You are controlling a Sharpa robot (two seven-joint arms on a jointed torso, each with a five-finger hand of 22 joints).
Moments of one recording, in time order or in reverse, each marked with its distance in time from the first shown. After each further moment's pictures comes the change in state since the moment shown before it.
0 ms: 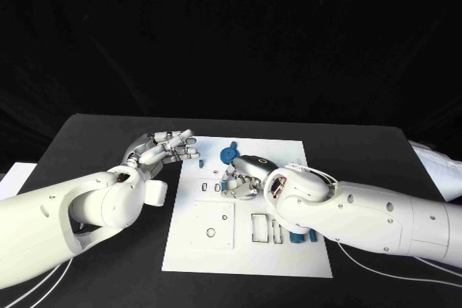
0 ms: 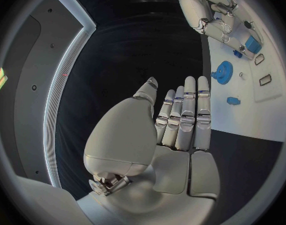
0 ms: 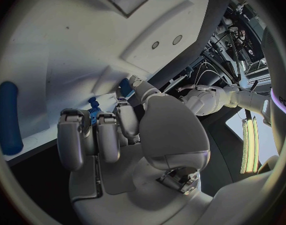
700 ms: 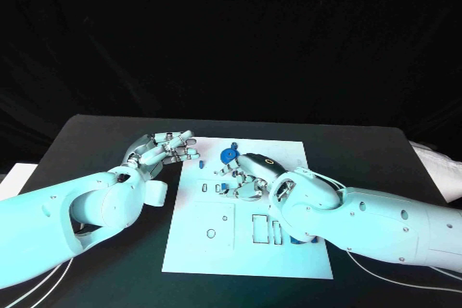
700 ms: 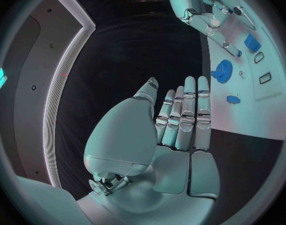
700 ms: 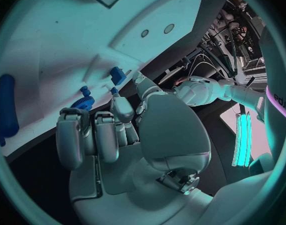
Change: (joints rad) left arm 0.000 0.002 0.000 -0.009 0.000 0.003 -0.004; left_hand 0.007 0.007 0.006 -0.006 0.000 0.000 0.000 0.000 0.001 0.004 -0.003 0.000 0.000 0.016 0.000 0.002 0.010 0.000 0.011 0.001 0.000 0.000; right arm -0.010 -0.061 0.002 0.086 -0.001 -0.140 0.038; right_hand 0.026 -0.038 -0.087 0.038 -0.026 -0.128 0.025 0.000 0.001 -0.083 0.018 -0.145 -0.056 0.000 0.021 -0.008 0.001 0.000 -0.002 0.023 -0.015 0.000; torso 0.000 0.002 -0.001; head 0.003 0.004
